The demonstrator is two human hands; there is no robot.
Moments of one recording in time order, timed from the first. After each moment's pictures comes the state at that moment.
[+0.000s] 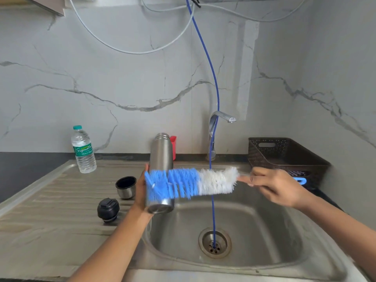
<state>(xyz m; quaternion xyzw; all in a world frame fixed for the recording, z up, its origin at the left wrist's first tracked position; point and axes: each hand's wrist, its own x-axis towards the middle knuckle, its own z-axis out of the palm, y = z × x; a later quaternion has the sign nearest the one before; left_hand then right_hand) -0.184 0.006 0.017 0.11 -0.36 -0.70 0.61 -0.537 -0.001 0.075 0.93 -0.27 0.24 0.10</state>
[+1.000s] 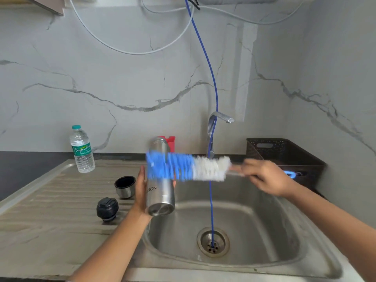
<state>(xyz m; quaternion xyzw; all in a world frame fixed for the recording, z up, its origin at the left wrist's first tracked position) -0.175 -0.008 0.002 0.09 -0.30 -0.73 0.60 -0.519 -0.017 0.088 0.92 -0.30 0.24 0.09</state>
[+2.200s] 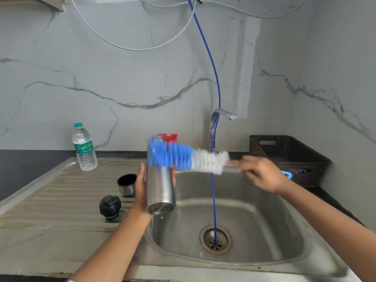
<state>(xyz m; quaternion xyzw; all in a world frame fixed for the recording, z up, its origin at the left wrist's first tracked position) -0.174 -0.003 0.005 0.08 -0.30 -0.74 0.59 -0.505 -0.029 0.077 0.90 -0.31 0.29 0.08</state>
